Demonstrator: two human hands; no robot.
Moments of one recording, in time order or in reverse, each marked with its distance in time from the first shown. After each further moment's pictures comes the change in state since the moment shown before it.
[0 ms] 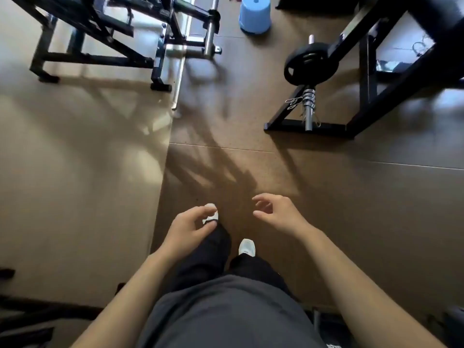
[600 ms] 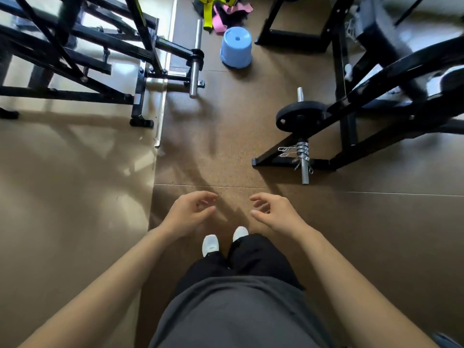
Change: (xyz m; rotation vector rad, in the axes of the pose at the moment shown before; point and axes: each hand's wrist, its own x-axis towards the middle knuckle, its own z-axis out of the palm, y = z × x) left_hand 0.266 0.049 -0.150 0.043 -0.161 0.135; right_hand 0.182 -0.125 -0.112 0.041 0.107 0.107
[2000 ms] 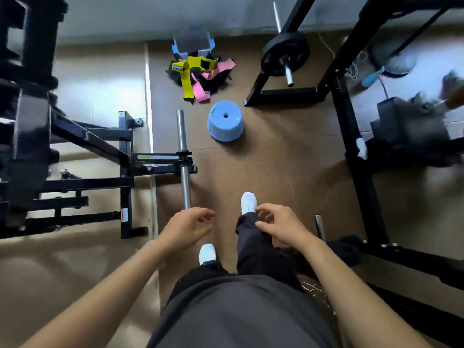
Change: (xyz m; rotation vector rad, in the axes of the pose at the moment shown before) left_hand 0.644 0.124 -0.304 0.379 -0.268 0.078; right_hand 0.574 -0.156 -0.338 0.036 0.017 0.140
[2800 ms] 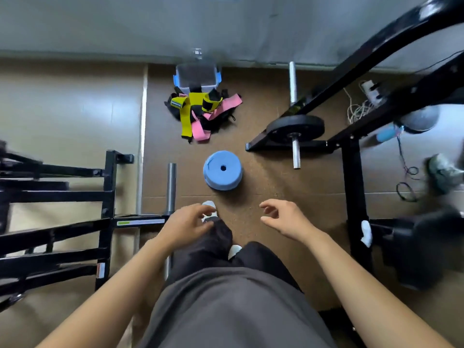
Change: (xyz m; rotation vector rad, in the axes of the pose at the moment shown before) left_hand 0.351 0.036 -0.224 -0.053 0.052 -0.089; right_hand 0.347 -0.093 -0.285 -0.111 -0.093 -0.034
